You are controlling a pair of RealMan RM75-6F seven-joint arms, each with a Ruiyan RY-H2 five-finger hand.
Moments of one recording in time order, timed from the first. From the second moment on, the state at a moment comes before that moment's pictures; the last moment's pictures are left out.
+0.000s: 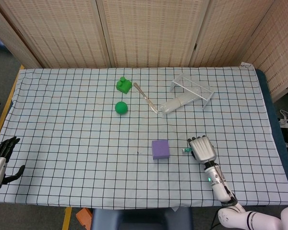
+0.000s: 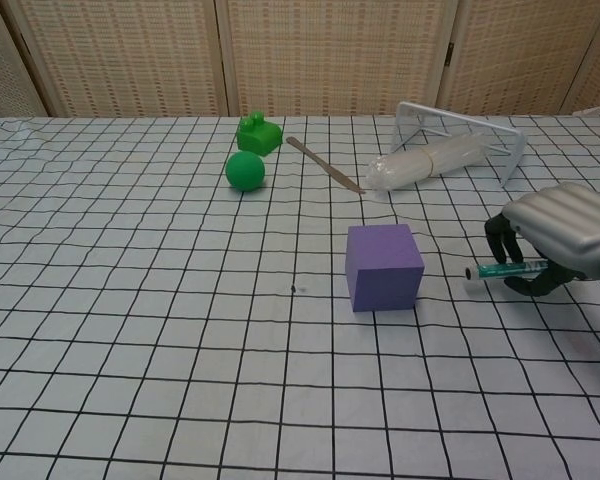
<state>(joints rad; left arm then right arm) -0.14 -1.06 -0.05 -1.55 1.47 1.39 -0.17 0.49 -1.65 0.09 -1.29 -1.25 1.14 -0.61</state>
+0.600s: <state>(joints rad) -0.16 -1.07 -0.04 -1.55 1.47 1.37 -0.16 0.56 -1.68 0.14 -1.36 -1.18 1.06 -0.68</state>
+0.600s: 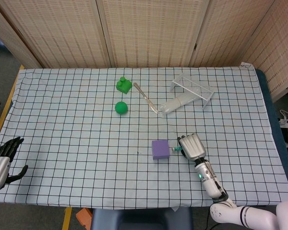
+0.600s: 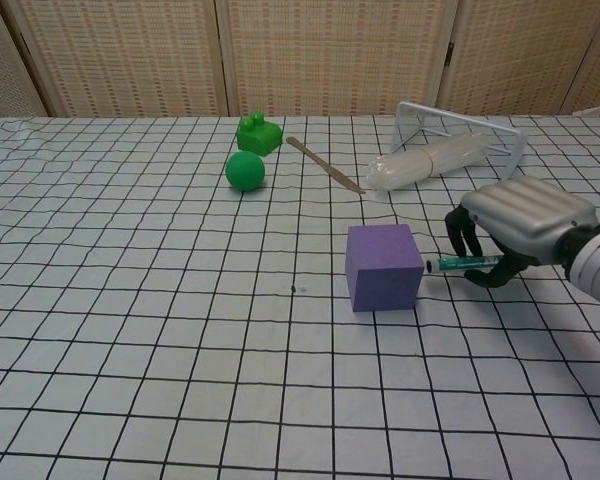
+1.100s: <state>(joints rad) -0.16 -1.07 -0.04 -1.55 1.47 1.37 -0.16 0.62 -1.72 0.16 -1.40 -1.14 1.05 -0.75</state>
